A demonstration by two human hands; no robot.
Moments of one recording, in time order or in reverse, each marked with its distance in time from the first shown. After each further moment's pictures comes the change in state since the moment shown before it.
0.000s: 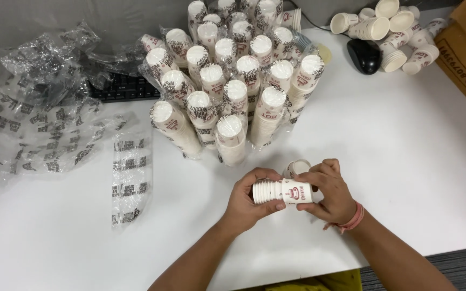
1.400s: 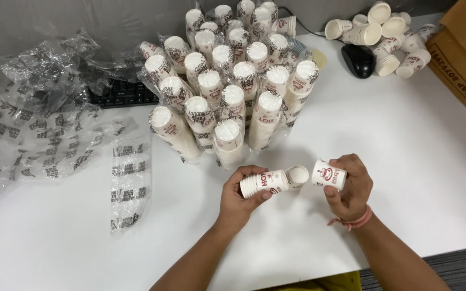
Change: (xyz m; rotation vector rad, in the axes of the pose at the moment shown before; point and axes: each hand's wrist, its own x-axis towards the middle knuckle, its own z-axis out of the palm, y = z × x) left_hand 0.001 -0.017 -0.009 -0.101 0.201 -0.045; right_hand -0.010 0.016 -0.002 0.196 0.446 0.081
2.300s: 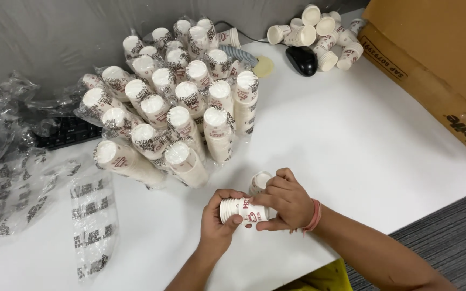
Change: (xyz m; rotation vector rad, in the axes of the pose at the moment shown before) left_hand -0.008 -0.004 0.007 -0.144 -0.209 -0.043; right_hand 0.020 -0.033 0.019 -0.291 -0.389 -0.355
